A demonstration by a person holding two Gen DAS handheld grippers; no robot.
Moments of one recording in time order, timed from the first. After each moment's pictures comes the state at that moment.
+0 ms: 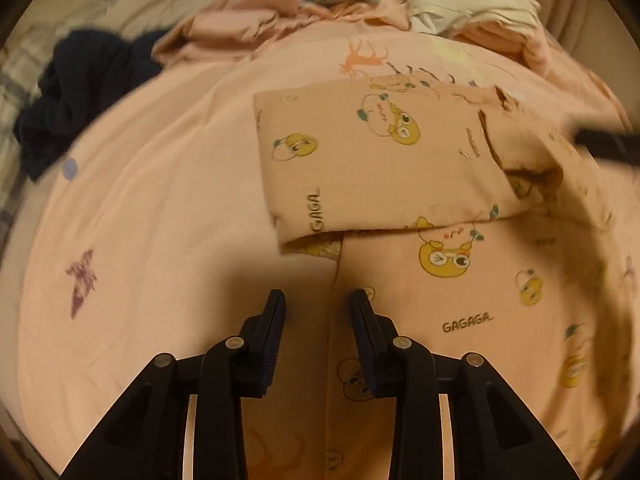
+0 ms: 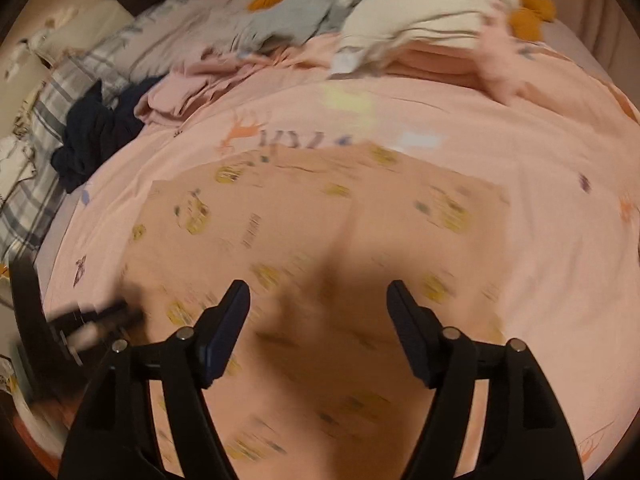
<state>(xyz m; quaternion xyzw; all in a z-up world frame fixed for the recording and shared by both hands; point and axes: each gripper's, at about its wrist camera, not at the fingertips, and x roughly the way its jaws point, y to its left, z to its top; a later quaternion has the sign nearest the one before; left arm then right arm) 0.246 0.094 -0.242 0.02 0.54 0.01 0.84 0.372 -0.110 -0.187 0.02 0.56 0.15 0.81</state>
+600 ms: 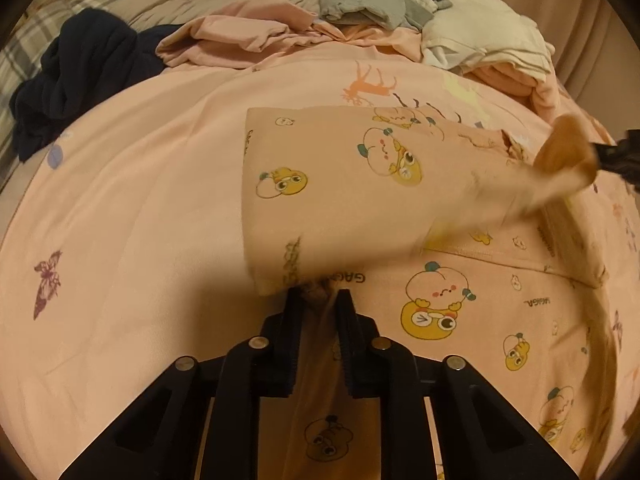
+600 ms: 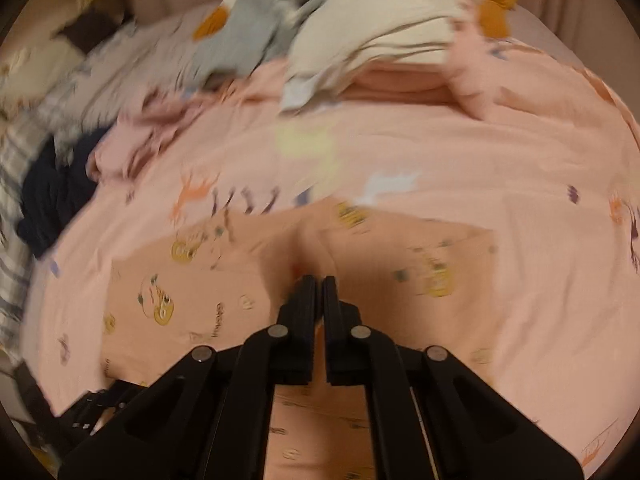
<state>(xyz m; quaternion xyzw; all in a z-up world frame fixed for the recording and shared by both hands) 0.268 0.100 -0.248 -0.06 0.51 0.02 0.86 0.414 -0.175 -0.177 0.09 0.53 0.08 0.84</state>
